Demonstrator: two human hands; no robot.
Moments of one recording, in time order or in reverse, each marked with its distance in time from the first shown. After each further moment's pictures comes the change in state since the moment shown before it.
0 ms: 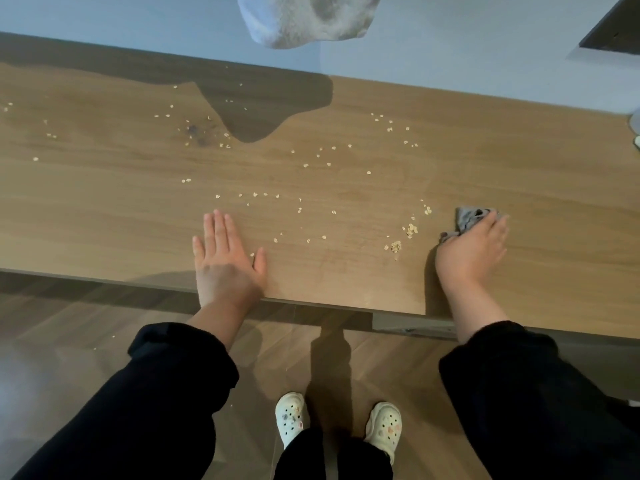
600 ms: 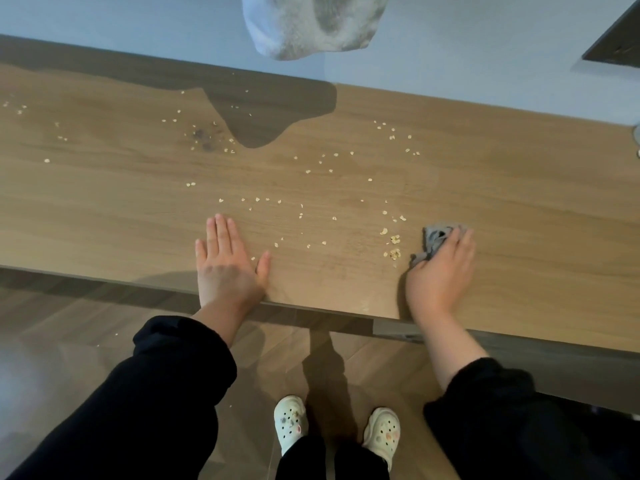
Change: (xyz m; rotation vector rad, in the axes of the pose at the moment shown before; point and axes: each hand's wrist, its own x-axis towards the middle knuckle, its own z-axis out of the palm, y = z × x) left_hand 0.001 0.002 -0.004 0.018 -0.027 -0.003; right_hand -0.047 -0.011 0.007 0.008 -0.063 -0.129
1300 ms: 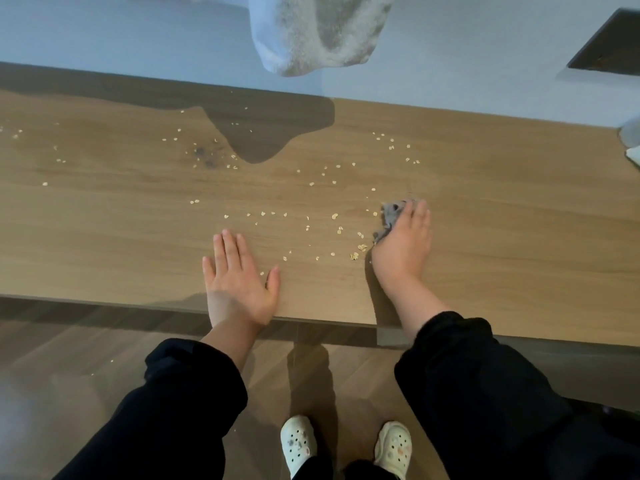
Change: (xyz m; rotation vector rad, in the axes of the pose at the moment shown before) left_hand 0.003 -0.001 0.002 0.013 -0.049 -0.001; right_hand 0.014 -0.067 0.030 0.014 -0.032 -0.157
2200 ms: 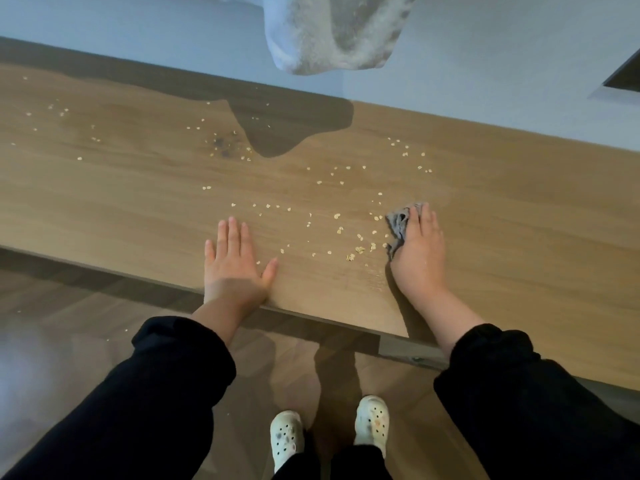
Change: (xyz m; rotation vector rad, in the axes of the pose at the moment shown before) left_hand 0.002 0.004 -0.010 0.100 -0.120 -0.058; right_hand 0.021 0.040 -0.014 -0.147 -0.122 -0.327
